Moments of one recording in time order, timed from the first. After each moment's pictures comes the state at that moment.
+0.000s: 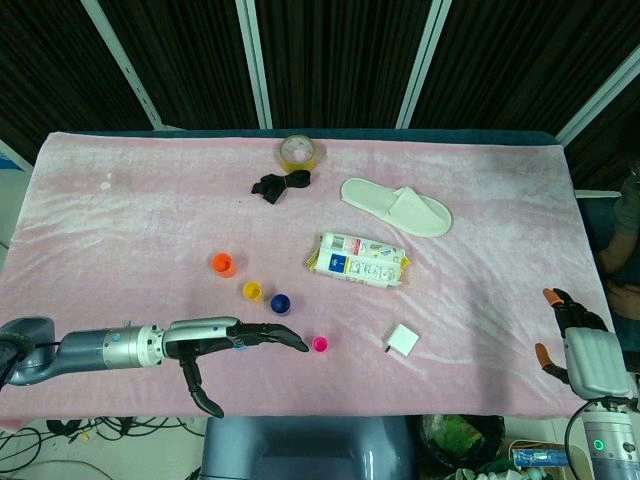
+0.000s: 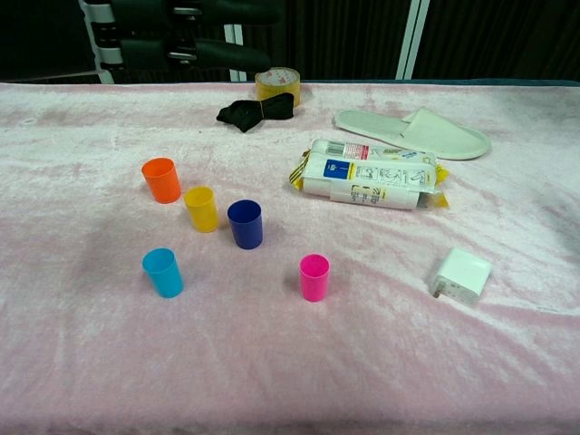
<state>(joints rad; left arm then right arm) -1.07 -1.22 0.30 -1.35 2.10 1.58 -1.88 0.09 -1.15 0.09 -1.68 -1.38 1.44 -0.17</state>
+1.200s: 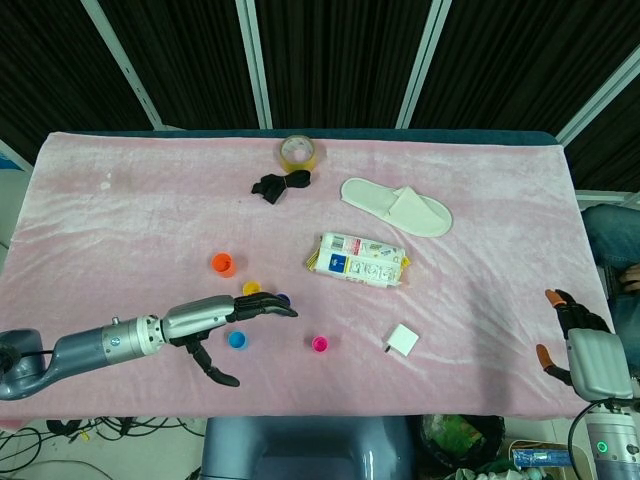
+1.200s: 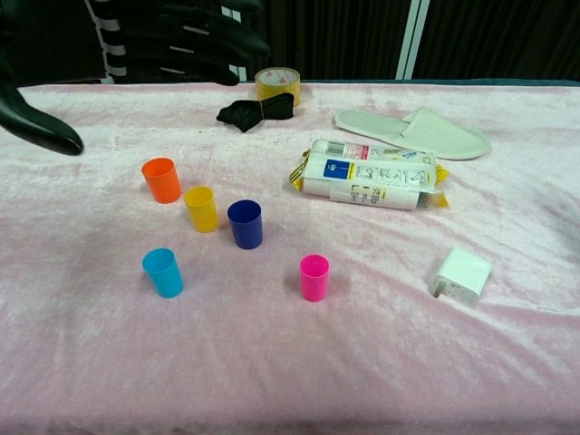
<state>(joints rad) -1.02 -1.17 0.28 -1.46 1.95 1.37 -1.19 0.08 -1.13 0.09 -1.69 -1.39 1.44 -0.15</state>
